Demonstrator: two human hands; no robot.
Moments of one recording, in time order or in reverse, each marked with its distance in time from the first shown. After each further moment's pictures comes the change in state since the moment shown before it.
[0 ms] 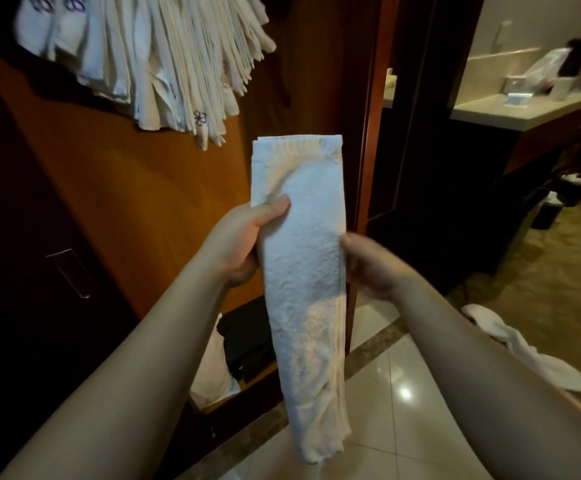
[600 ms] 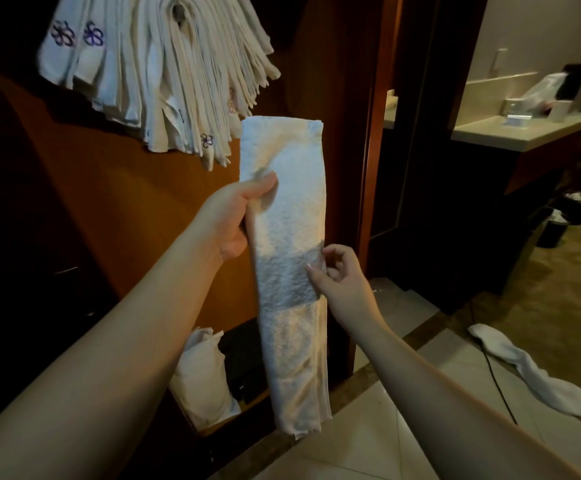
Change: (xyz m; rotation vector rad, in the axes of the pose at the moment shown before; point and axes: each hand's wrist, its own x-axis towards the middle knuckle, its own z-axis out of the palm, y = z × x) left_hand 0.027 0.046 0.001 0.003 0.077 0.088; right_hand 0.003 0.030 0.038 -0.324 0.388 -0.310
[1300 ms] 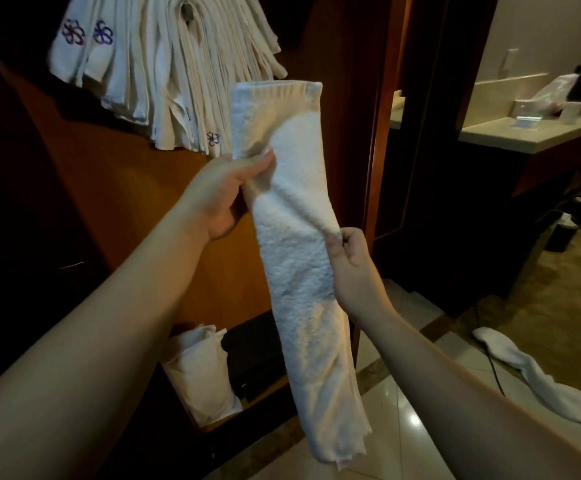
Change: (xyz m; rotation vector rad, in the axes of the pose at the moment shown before) left_hand 0.004 0.026 -0.008 -0.008 -0.053 0.133; right_hand 0.008 -0.028 -0.001 -0.173 0.054 -0.131
